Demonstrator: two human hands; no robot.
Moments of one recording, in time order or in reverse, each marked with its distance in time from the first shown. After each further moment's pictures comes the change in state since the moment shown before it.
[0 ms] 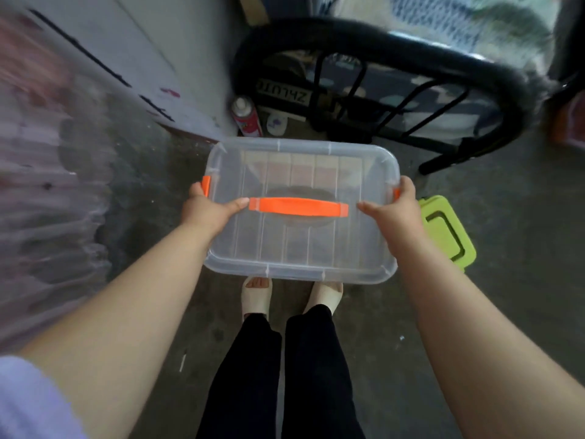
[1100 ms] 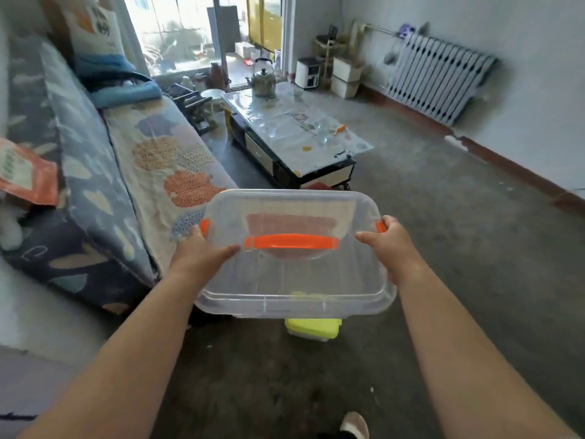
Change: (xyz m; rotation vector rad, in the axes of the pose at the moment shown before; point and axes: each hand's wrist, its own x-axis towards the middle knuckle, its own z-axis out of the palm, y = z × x) left_hand -0.371 0.294 -0.088 0.376 -0.297 1.063; right_hand -0.355 -0.045 -0.361 0.612 0.668 -0.039
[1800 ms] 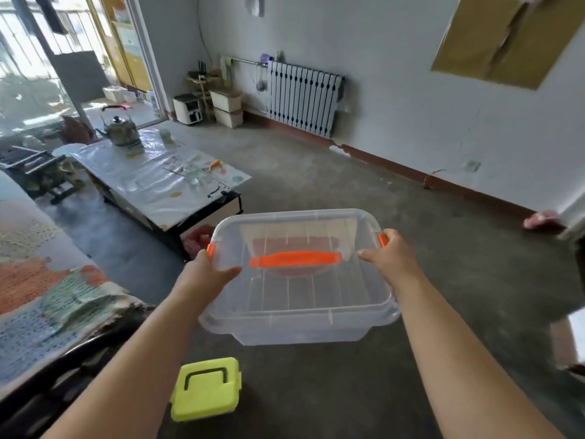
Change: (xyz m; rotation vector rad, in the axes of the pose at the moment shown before) left_hand -0.012 0.334 0.315 0.108 -0.246 0.232; right_hand 0.134 0.089 -0.388 -0.127 0.339 0.093
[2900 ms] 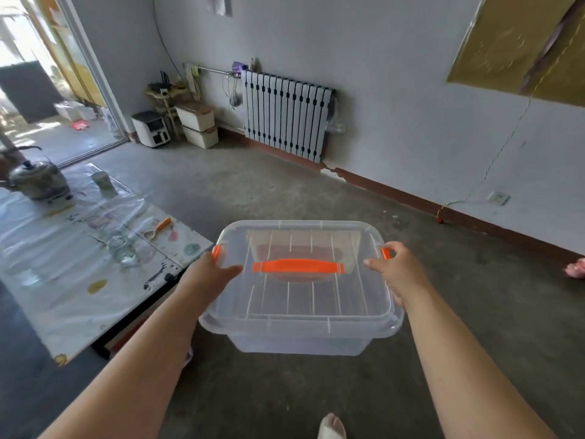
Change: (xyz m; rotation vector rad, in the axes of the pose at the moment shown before) left_hand 0.527 0.297 0.124 -0.031 -0.048 0.013; right_hand 0.591 -0.073 0.023 0.105 0.018 0.101
